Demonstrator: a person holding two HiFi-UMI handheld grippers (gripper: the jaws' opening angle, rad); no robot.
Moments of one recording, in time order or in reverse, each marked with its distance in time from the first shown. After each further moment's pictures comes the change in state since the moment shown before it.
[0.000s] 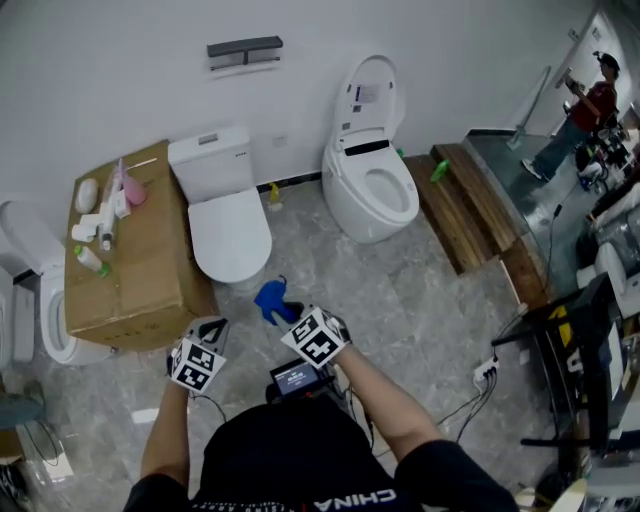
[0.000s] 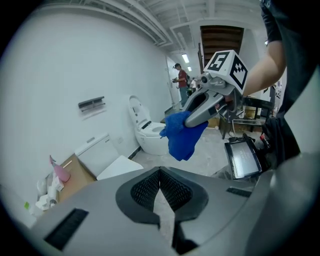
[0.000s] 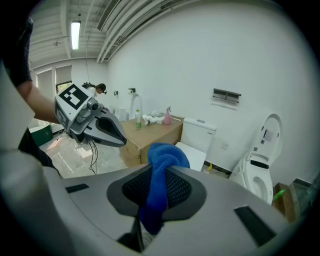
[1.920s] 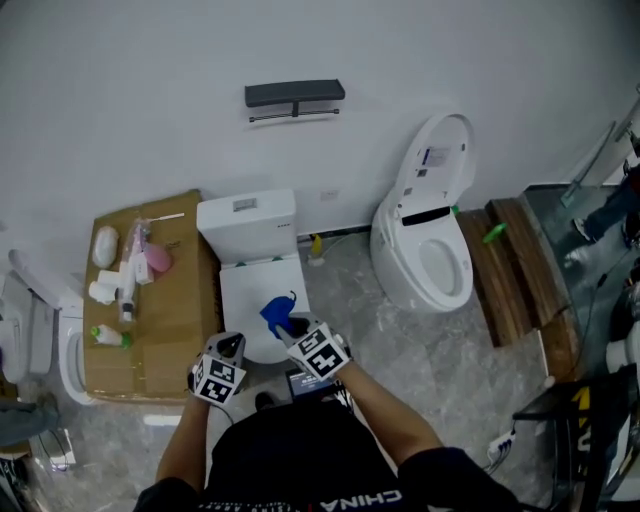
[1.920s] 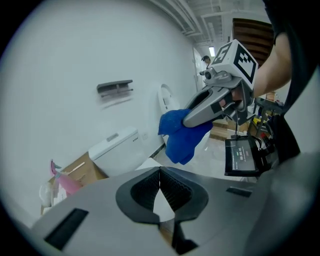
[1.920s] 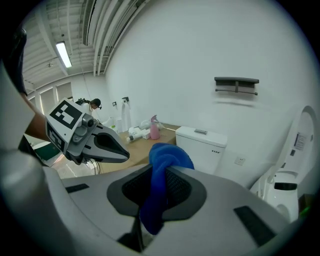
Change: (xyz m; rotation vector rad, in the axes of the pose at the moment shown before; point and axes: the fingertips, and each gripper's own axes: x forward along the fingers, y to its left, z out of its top) left arm 0.162 0.274 0.061 -0.142 0.064 0.147; right arm 0.211 -0.210 0.168 0.069 -0.055 0.153
